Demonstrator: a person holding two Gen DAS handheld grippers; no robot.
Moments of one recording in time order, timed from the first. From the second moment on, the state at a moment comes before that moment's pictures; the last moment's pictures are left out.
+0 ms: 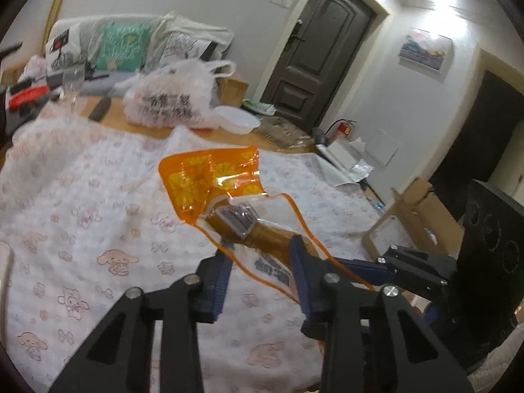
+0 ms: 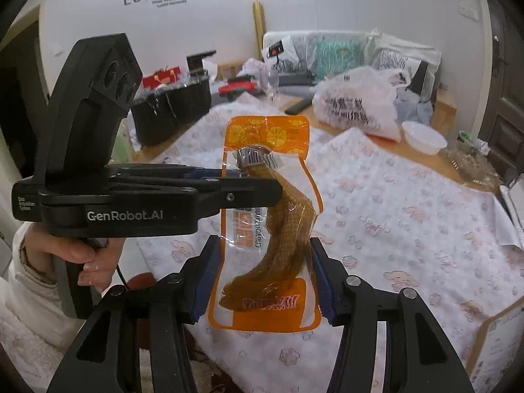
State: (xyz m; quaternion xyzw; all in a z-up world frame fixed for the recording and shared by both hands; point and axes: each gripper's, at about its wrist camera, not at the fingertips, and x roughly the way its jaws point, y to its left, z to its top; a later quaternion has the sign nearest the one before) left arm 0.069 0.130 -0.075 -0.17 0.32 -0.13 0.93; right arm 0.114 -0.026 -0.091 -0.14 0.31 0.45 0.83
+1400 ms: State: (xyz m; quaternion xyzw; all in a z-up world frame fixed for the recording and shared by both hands) left arm 0.167 -0.251 0.024 0.07 0.29 -0.31 0.90; right arm 0.110 -0.369 -0.042 -0.02 0.24 0.27 0.93
